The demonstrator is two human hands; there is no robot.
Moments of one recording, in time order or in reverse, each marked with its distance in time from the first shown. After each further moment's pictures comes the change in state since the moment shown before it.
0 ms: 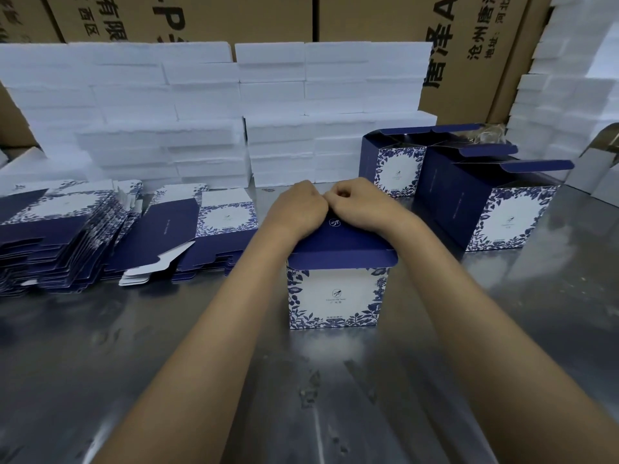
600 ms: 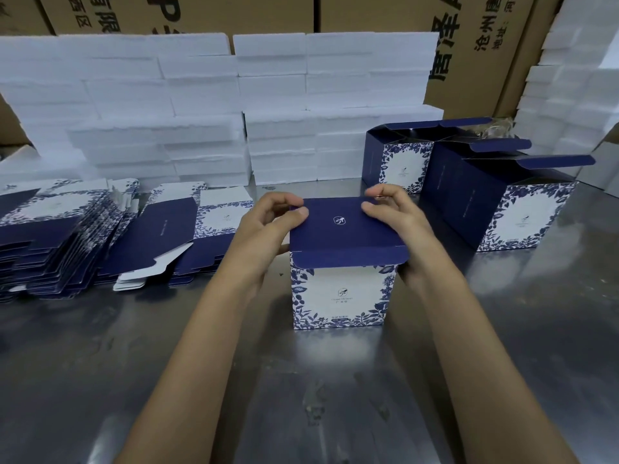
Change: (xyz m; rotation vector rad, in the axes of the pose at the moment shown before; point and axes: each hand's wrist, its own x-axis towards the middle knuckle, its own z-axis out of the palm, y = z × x) left_hand -0.025 -0.068 0.004 -0.923 -0.001 0.035; right_hand -0.039 0.044 0.013 1.003 0.200 0.068
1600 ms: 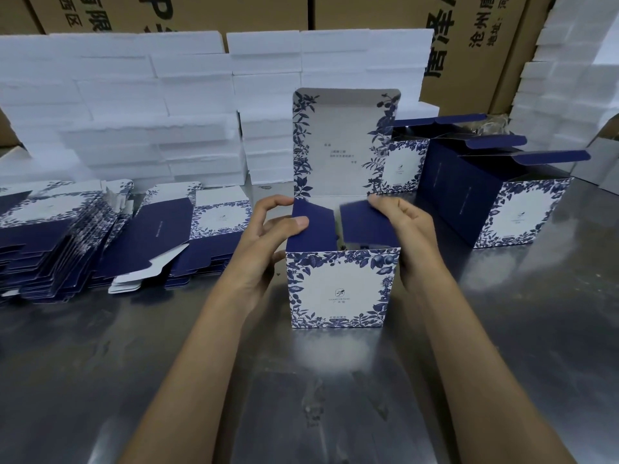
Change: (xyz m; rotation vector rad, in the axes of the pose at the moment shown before) left_hand -0.002 -0.019 -0.003 -0.154 -0.140 -0.026; right_hand 0.006 0.016 -0.008 -0.021 0.166 -0.002
